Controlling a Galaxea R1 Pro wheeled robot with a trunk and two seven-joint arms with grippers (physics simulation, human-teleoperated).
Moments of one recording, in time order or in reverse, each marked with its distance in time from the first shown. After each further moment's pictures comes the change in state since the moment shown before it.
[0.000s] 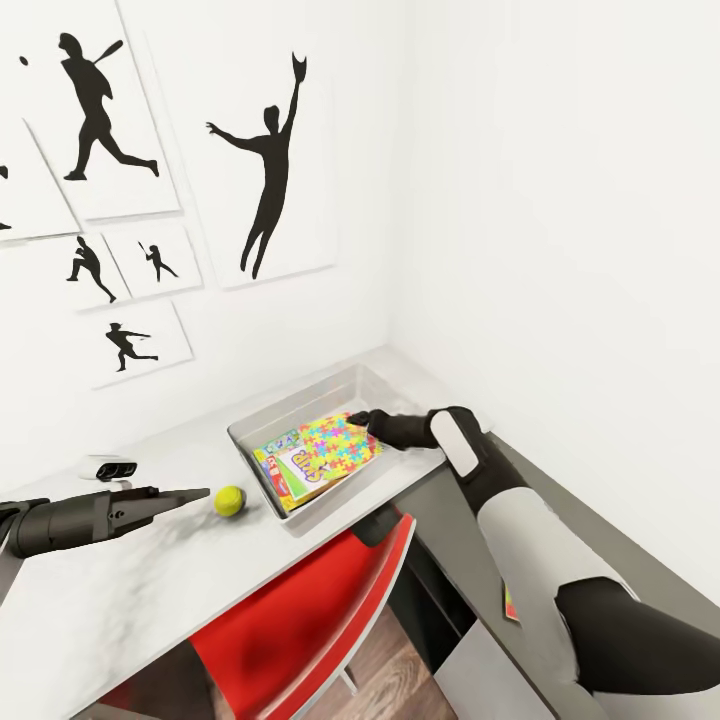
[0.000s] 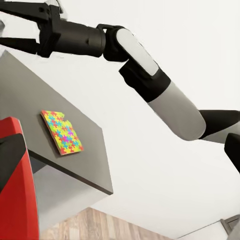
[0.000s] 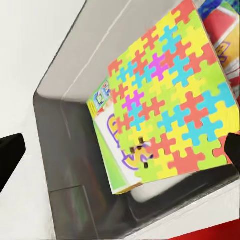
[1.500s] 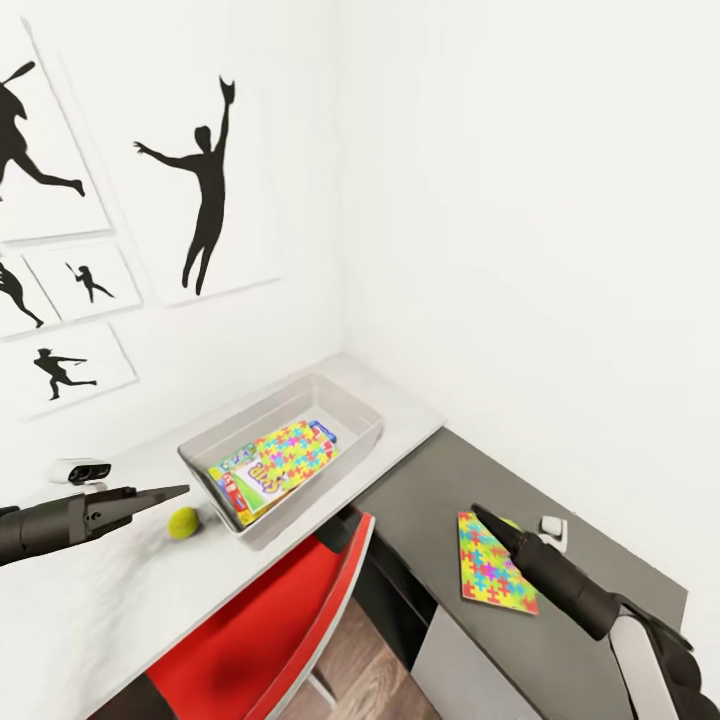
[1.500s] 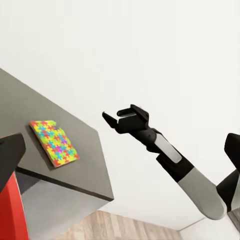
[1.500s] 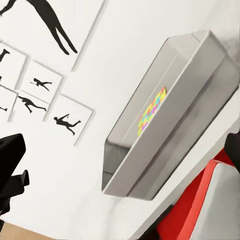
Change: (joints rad) left arm 0.032 0.012 0.088 0.003 0.007 -0.031 0.000; right arm 0.856 -0.184 -0.439 -0.770 0.013 -0.103 0.784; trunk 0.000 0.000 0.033
